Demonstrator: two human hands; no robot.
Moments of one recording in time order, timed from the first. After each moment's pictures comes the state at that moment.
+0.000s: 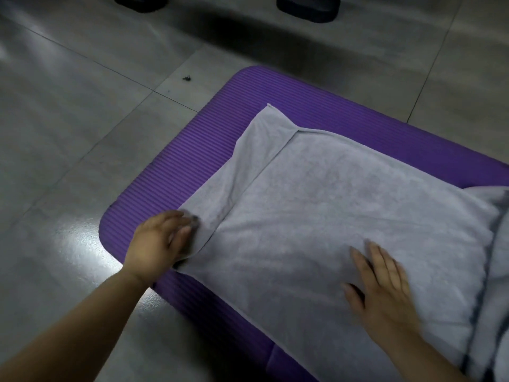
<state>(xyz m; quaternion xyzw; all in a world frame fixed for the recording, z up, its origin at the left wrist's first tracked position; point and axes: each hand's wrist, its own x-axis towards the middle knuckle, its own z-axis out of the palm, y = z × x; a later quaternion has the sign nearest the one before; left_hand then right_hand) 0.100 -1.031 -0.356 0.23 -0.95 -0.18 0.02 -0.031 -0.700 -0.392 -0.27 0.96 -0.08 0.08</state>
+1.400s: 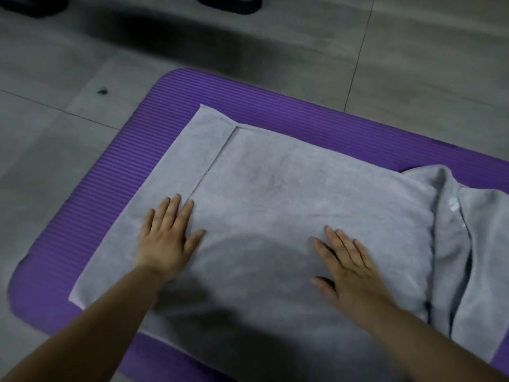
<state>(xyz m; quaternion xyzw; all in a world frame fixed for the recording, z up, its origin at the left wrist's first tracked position) -0.010 -0.983 -0.389 0.19 -0.96 -0.10 -0.16 -0.081 -0.679 -0.416 -0.35 0.94 0.00 -0.02</state>
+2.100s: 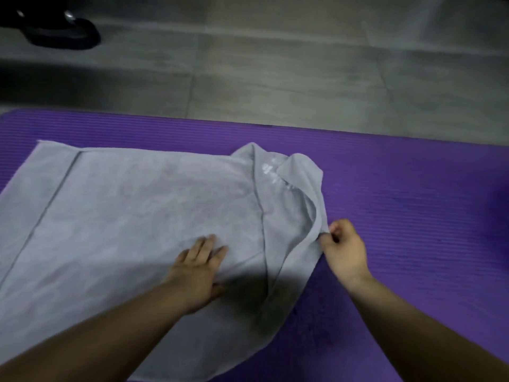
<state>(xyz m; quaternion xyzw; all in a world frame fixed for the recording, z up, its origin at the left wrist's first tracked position) -0.044 -0.713 -0.343 -0.11 -0.92 -0.01 -0.36 -0.069 -0.472 -0.344 0.22 0.88 -0.42 0.05</state>
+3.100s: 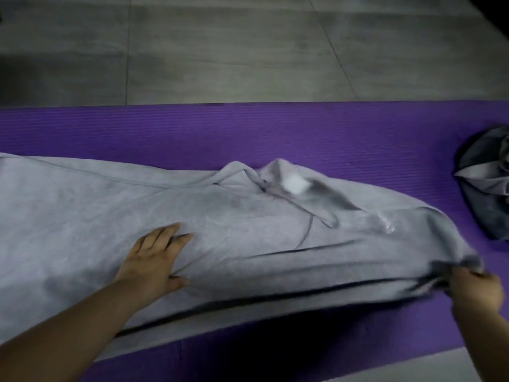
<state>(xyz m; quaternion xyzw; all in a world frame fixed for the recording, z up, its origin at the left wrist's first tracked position) -0.048 -0.722 -0.345 -0.17 -0.93 0.03 -0.32 0.046 -0.293 -0.329 0.64 0.69 -0.32 -0.11</state>
